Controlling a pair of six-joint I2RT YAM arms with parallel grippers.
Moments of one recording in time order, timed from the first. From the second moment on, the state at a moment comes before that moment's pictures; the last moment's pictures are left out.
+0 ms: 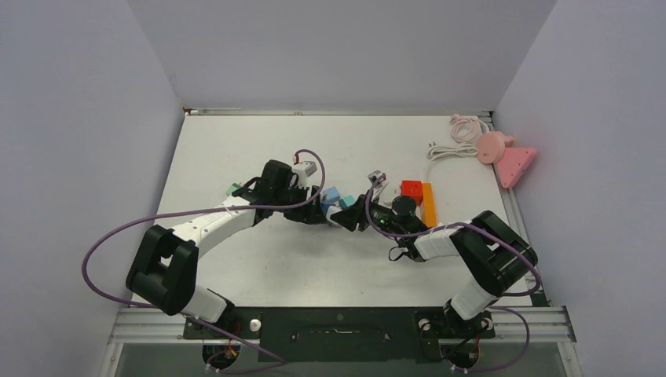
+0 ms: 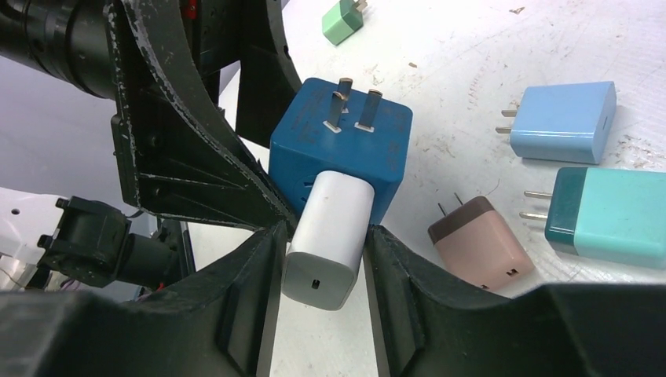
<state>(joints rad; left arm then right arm) -0.52 1.47 0.90 -0.26 0.42 -0.33 0.60 1.62 0.45 1.05 -0.50 0.64</state>
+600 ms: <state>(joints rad) -0.54 1.47 0.90 -0.28 0.31 -0.30 0.63 1.64 0.47 1.00 -0.45 0.72</state>
